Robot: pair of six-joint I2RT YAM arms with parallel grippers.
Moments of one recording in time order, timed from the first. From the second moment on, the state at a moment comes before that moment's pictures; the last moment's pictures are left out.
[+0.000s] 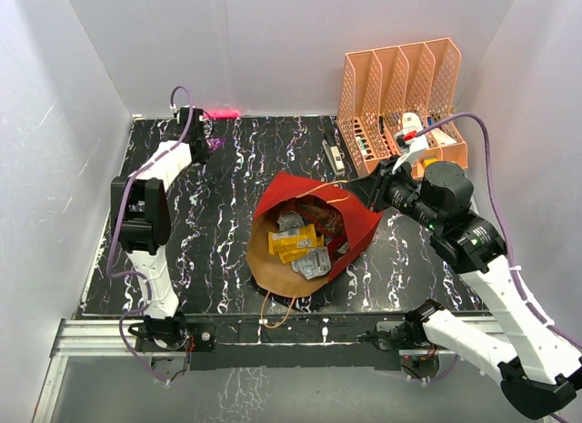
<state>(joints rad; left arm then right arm) -0.12 2.00 1.57 -0.40 -0.27 -0.34 0.51 0.83 1.12 -0.47 -0.19 0.35</state>
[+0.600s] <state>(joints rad) -0.11 2.02 1.57 -0.44 -0.19 -0.33 0.51 0.85 1.14 -0.48 -0.19 0.35</state>
